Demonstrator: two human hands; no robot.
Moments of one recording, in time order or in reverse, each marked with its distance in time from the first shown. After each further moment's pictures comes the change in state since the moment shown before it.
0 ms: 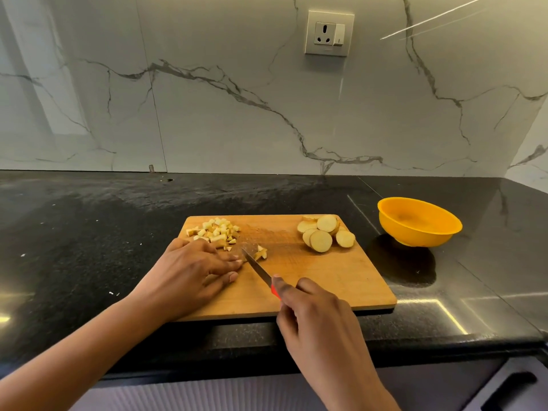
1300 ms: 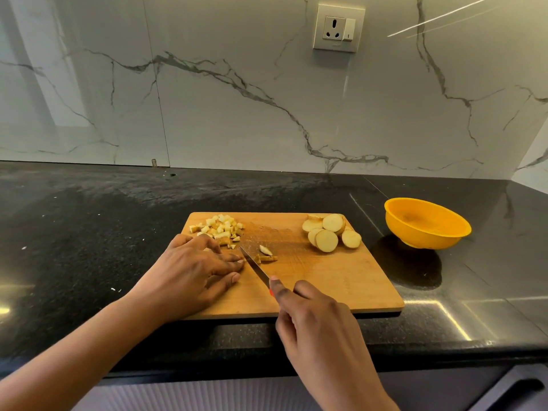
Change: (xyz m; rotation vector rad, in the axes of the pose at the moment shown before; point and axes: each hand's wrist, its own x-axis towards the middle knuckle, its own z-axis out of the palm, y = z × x) left_hand -0.002 -0.004 -0.002 -0.002 0.020 0.058; right_hand 0.000 -0.004 0.009 -0.142 -0.065 0.008
